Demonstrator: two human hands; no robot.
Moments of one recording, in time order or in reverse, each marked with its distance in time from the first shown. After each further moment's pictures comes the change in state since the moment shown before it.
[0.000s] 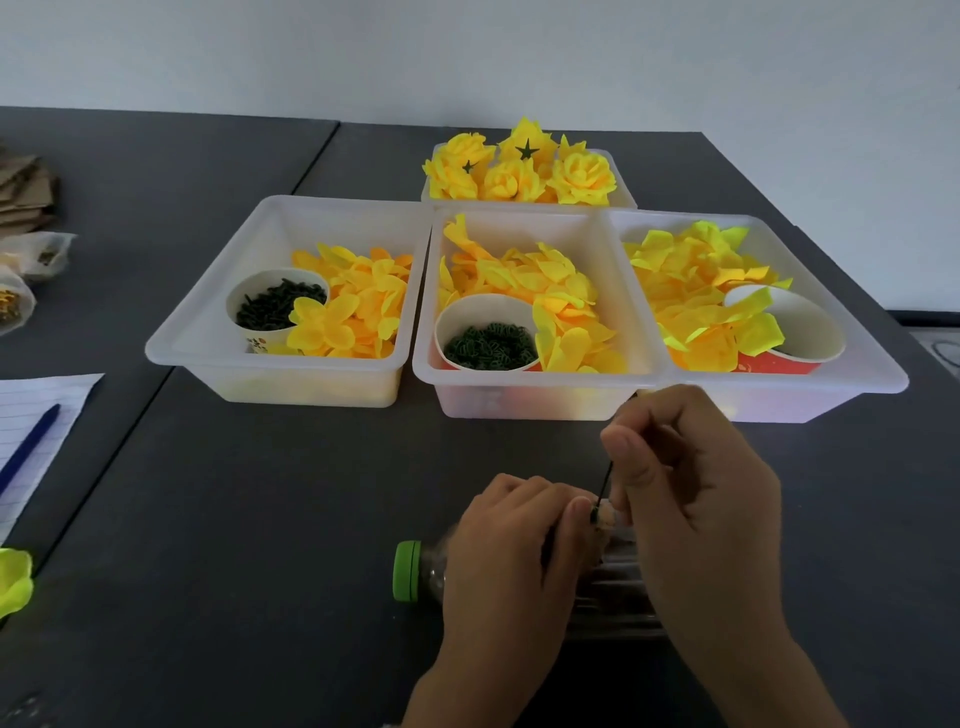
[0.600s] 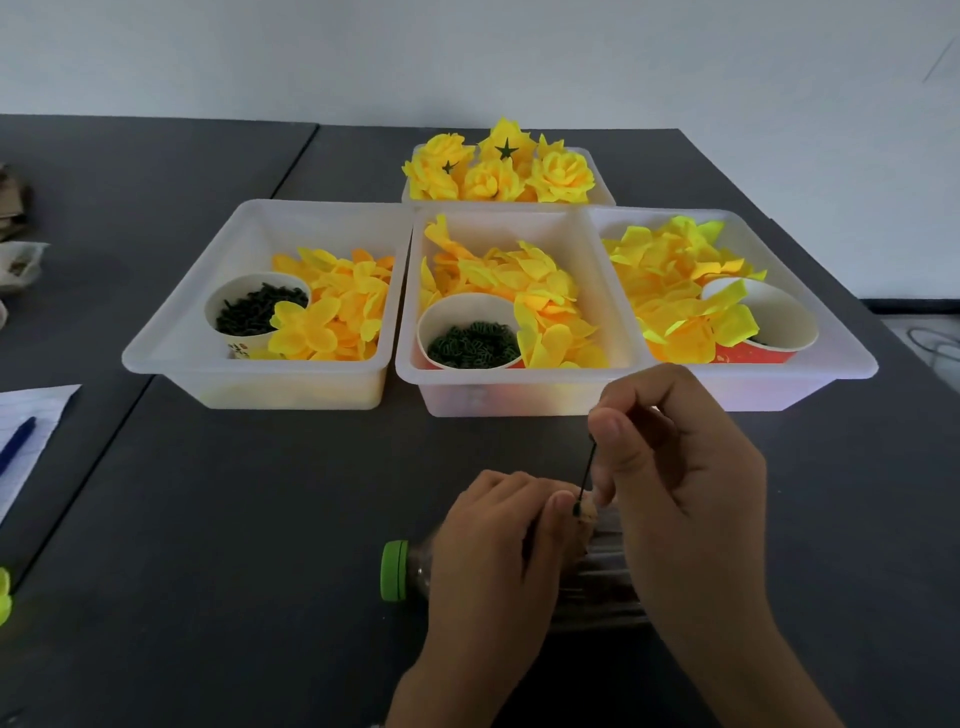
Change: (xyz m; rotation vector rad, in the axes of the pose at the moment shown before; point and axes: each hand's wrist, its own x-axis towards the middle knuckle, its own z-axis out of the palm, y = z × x) left_hand 0.002 0.005 -0.004 -0.051 0.007 -0.008; right_hand 0.003 -0.009 0.000 0.125 0.034 -0.003
